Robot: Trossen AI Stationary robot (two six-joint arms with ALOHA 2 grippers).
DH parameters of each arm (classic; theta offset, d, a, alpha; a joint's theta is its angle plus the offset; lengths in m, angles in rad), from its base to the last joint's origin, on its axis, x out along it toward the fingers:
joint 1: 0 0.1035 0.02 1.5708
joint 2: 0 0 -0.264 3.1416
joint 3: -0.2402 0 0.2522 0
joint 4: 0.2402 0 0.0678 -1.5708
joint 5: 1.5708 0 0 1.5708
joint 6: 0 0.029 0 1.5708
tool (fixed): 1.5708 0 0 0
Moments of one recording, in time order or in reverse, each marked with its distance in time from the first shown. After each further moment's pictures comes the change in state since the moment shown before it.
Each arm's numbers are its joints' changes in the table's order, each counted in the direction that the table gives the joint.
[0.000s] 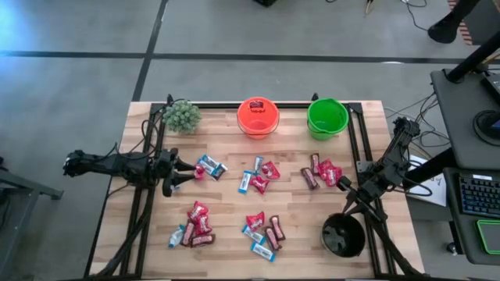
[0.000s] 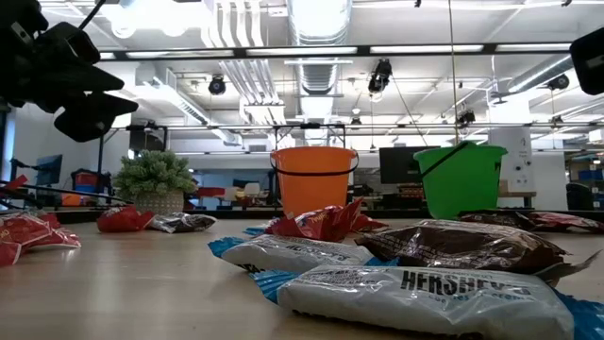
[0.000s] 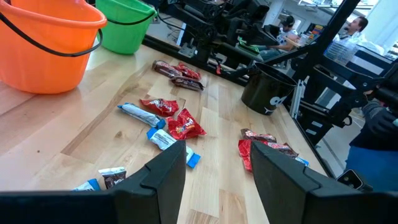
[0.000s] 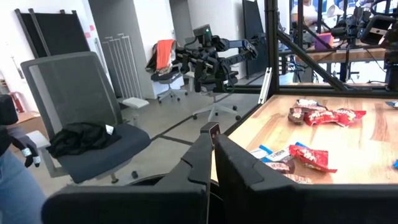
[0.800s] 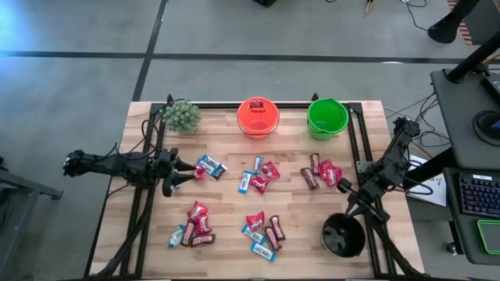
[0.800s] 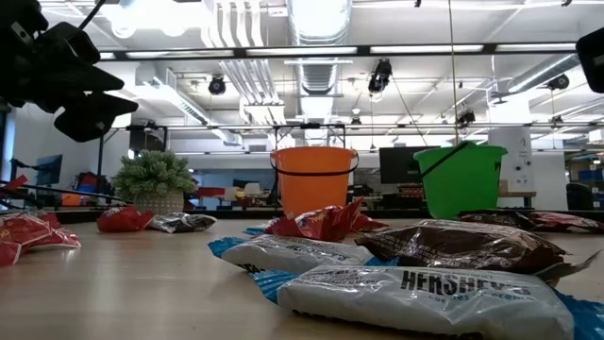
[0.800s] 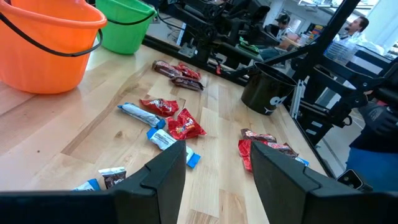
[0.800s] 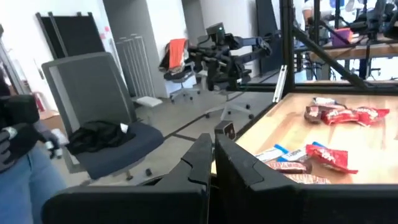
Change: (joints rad) left arm 0.000 0.000 0.000 0.000 0.000 0.000; right arm 0.000 0.000 0.000 -0.007 -0.056 0.028
